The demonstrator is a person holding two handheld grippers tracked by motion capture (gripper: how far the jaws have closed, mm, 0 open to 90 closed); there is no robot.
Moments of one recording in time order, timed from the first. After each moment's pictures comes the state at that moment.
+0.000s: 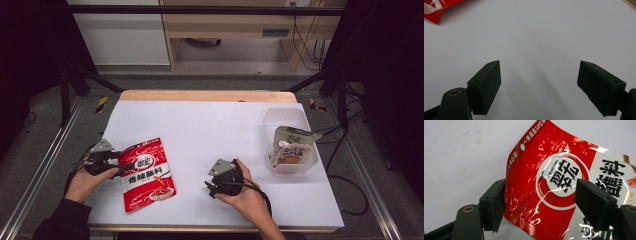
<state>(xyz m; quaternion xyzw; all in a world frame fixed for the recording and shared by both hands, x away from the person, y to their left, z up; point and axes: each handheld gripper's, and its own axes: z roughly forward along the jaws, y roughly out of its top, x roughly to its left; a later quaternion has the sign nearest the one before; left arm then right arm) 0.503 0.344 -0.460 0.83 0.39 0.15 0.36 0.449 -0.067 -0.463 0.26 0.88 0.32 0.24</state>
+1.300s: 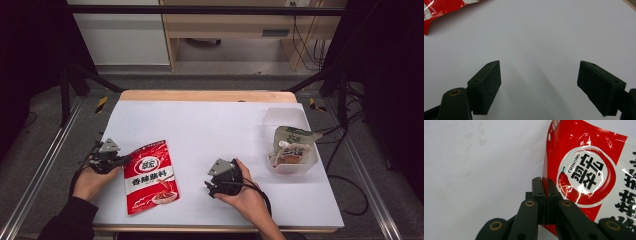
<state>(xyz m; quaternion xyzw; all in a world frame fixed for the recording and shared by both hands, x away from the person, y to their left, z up) 0.507 0.332 -0.460 0.85 0.38 0.19 0.32 0.451 -0.066 -0.464 0.25 0.88 0.32 0.24</state>
